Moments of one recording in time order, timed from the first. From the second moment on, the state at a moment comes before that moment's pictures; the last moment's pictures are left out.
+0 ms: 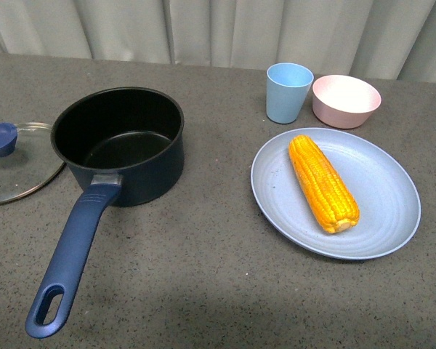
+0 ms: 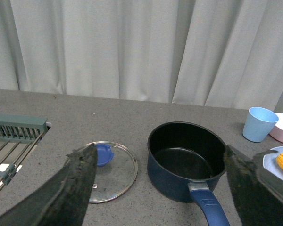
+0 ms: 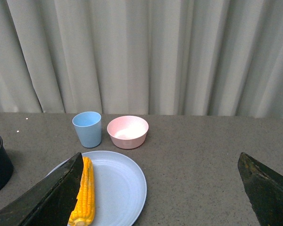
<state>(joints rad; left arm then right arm) 0.00 0.01 0.02 0.00 0.00 -0.01 0.00 0.00 0.01 0.00 0.00 0.00</state>
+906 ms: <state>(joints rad) 0.00 0.00 0.02 0.00 0.00 0.00 0.25 1.75 0.72 0.22 0.07 0.08</state>
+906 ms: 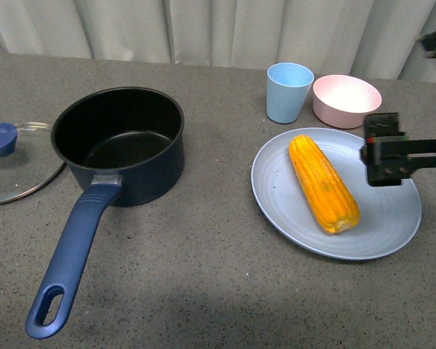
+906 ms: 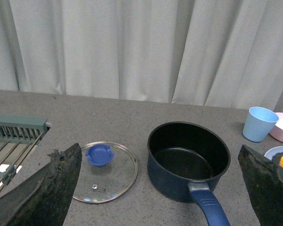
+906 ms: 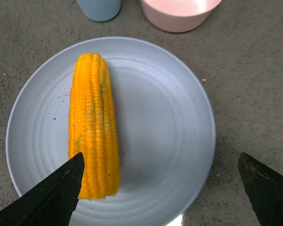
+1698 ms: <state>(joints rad) 0.00 0.00 0.02 0.00 0.00 0.00 0.34 2.09 1.02 0.05 0.07 0.19</state>
